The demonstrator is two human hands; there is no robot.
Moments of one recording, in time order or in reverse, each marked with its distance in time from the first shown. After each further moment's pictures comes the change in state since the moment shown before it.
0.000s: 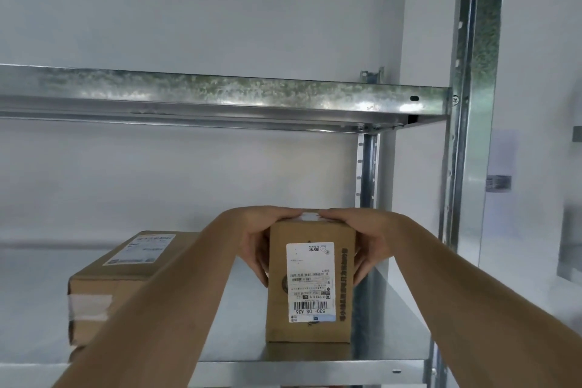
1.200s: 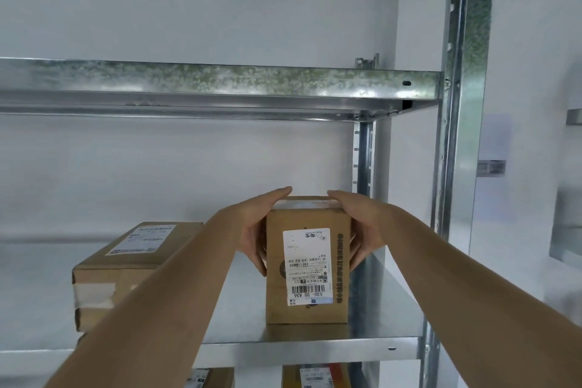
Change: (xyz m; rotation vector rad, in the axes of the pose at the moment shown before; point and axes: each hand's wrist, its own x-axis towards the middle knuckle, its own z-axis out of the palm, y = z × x) left_hand 0.002 -0.010 0.005 -0.116 0.089 0.072; right_hand -0.014 0.006 0.011 0.047 0.115 -0.084
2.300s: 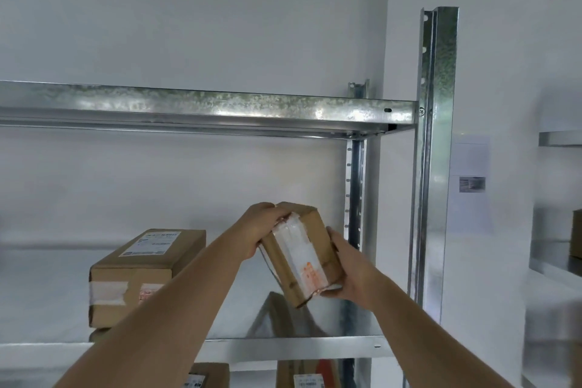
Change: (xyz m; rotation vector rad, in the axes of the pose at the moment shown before) left_hand -0.035 -0.019 0.028 0.027 0.278 0.538; right_hand 0.003 0.084 0.029 0.357 -0.023 -0.274
